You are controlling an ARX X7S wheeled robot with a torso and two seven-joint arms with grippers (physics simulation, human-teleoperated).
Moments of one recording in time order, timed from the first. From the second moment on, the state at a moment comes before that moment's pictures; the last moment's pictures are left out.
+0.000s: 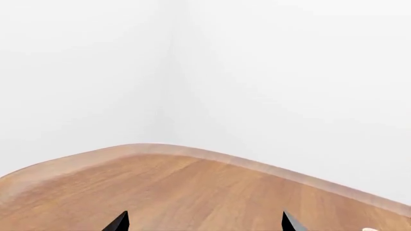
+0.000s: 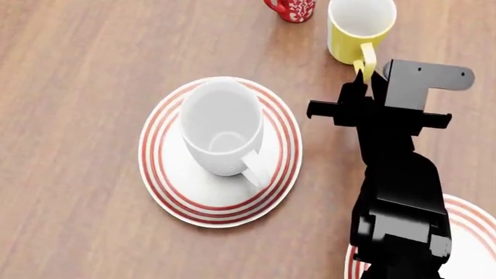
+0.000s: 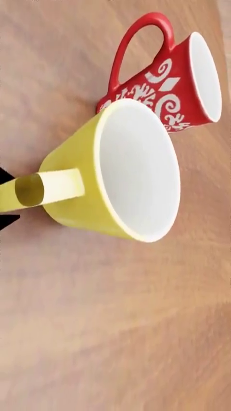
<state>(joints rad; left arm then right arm) 0.31 -0.40 -0.33 0.87 -0.62 0.12 -0.29 1.22 0.12 0.16 1.31 0.02 -0.14 -0.16</state>
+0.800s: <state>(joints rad) 0.32 -0.41 -0.32 0.87 -0.63 0.13 -0.30 1.00 0.09 0.17 0.84 0.03 -0.16 -0.22</state>
